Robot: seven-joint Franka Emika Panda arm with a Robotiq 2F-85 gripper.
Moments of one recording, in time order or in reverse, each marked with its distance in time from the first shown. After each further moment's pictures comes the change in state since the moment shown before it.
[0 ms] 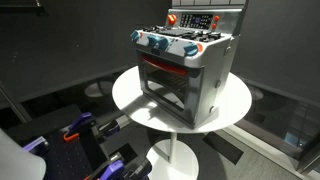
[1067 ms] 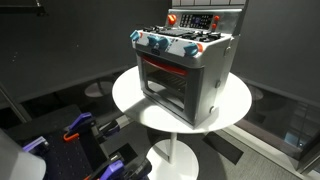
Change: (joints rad) arm -0.063 0.078 0.000 0.048 -0.016 0.295 0.141
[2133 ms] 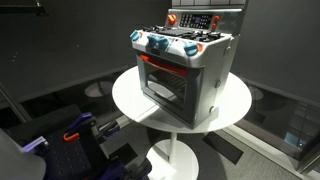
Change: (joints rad) arm -0.101 0.401 0.027 0.228 -0.233 0.350 0.372
